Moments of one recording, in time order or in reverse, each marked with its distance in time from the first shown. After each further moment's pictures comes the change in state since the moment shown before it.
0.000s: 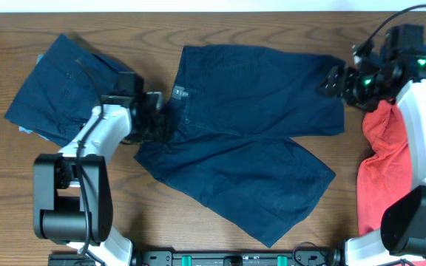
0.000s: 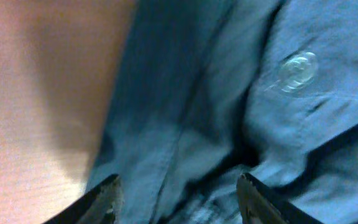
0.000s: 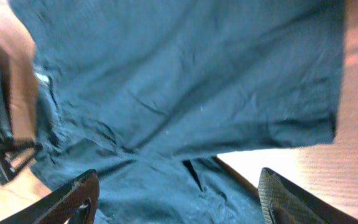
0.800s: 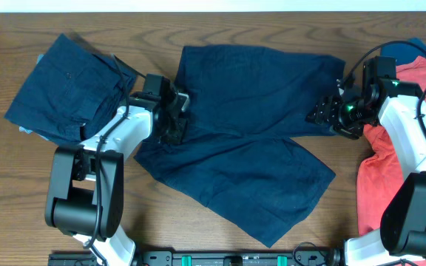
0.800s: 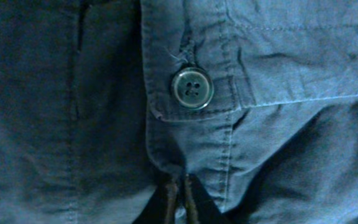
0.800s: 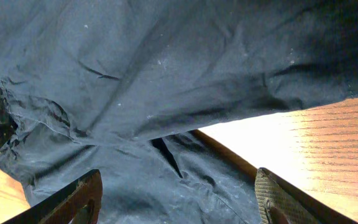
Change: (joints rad) left arm -0.120 0.049 -0.007 0.069 0.011 0.084; right arm 0.010 0.000 -0.245 0.112 0.022 0.040
